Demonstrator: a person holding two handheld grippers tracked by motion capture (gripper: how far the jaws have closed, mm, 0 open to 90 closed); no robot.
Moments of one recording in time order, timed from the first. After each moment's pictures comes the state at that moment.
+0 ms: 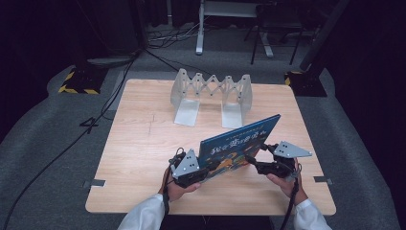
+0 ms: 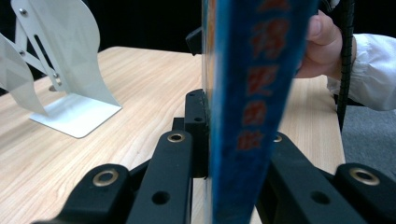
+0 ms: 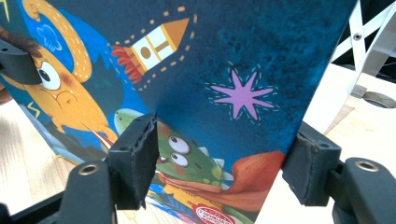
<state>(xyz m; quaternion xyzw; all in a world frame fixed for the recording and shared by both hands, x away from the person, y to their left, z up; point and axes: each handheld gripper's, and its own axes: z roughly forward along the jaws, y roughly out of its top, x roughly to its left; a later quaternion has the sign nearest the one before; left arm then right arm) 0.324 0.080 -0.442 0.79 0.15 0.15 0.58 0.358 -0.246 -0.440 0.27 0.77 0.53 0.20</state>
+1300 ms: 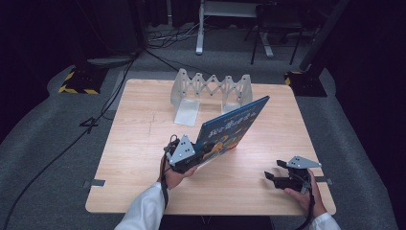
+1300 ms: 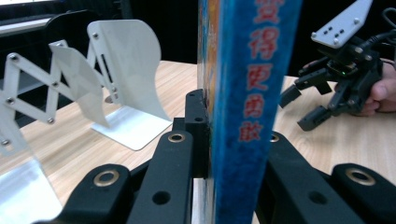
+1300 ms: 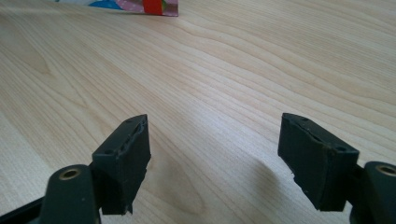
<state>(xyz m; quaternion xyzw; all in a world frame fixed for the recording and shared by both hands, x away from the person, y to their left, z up) 0.352 0.090 -0.425 0.76 0.20 0.21 0.58 0.345 -0.312 -0.501 0.39 0.81 0.40 0.18</state>
